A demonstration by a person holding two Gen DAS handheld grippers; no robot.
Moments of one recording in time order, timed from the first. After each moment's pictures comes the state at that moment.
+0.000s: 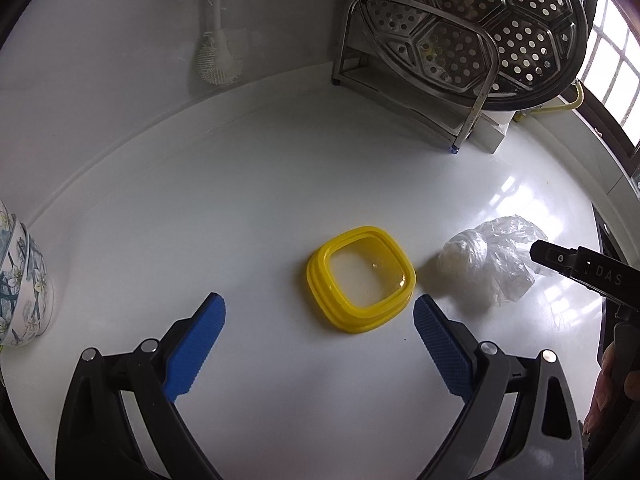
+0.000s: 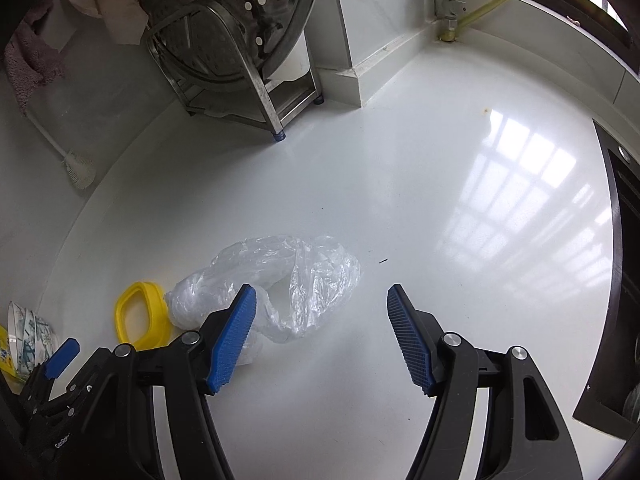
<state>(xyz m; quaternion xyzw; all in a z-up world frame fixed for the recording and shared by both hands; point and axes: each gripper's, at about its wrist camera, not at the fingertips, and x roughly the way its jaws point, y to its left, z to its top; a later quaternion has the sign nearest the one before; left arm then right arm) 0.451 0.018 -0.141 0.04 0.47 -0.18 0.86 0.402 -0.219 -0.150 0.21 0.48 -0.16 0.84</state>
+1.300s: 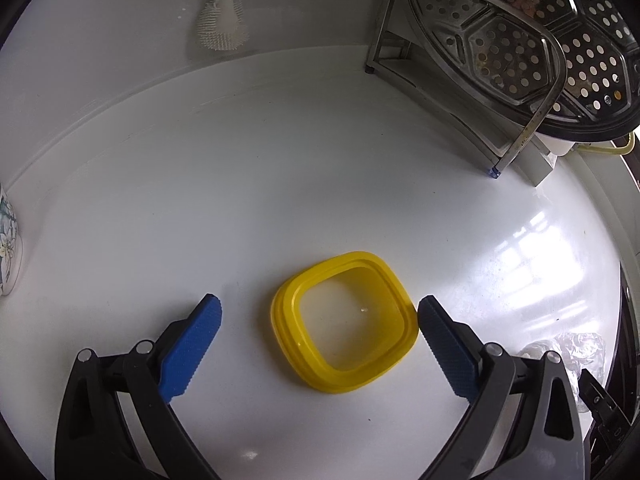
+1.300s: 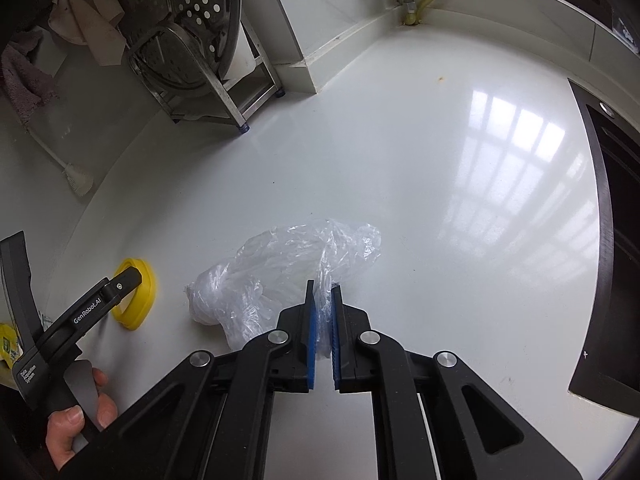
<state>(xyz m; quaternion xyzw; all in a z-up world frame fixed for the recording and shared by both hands) 0.485 -0.021 -0.171 -0.02 0.50 -0.10 0.86 0.343 -0.242 -0.154 0.24 0.45 -0.16 0.84</state>
